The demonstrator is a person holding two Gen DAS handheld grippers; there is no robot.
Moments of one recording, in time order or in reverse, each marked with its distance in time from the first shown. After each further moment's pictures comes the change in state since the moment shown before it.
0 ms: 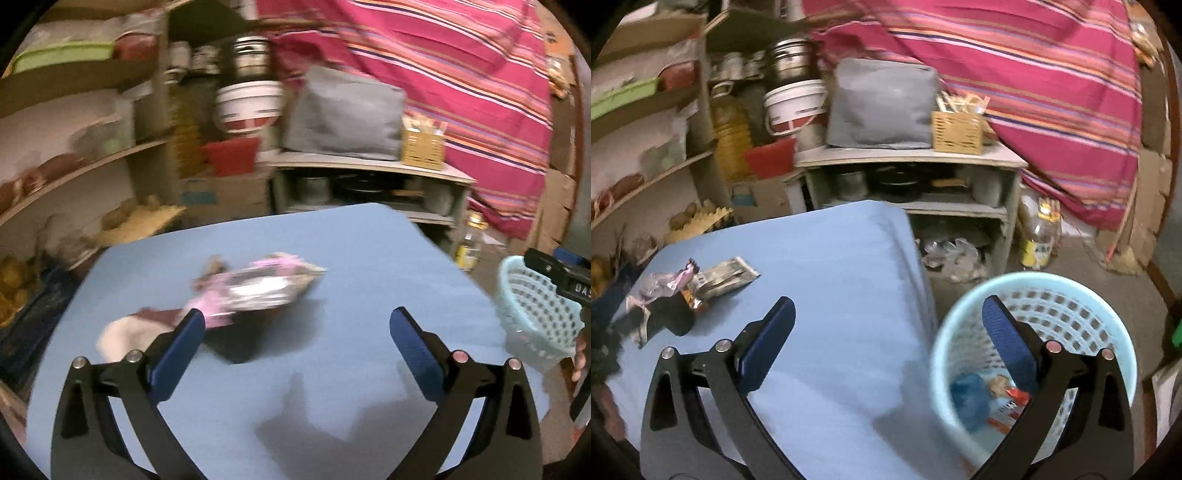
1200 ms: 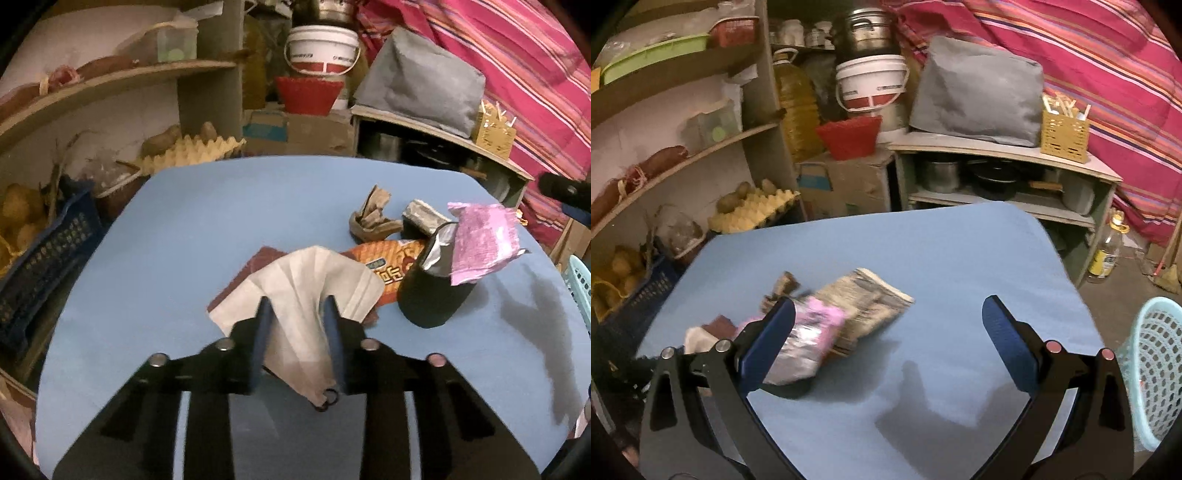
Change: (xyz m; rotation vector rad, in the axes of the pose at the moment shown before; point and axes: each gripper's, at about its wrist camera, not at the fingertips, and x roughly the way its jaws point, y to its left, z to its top) left arm 0.060 0.162 -0.048 -0.120 0.165 0.025; right arm 0.070 0.209 0.036 -0.049 0.076 0.160
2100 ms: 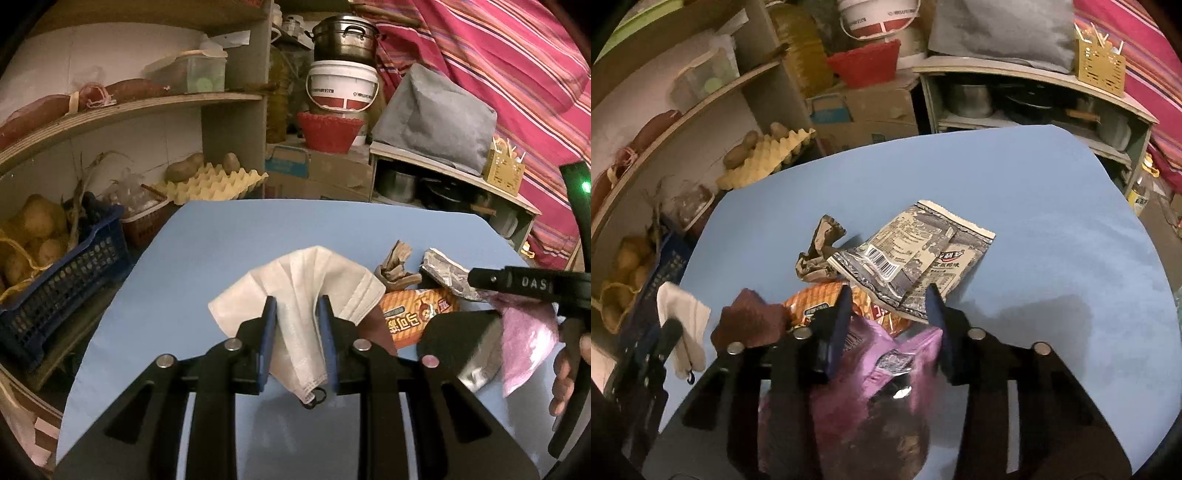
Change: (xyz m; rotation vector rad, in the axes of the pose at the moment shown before) left arm -0.023 0.026 0.021 -0.058 -0.112 0.041; right arm 0.062 0.044 -0.011 0.079 0.269 0.070
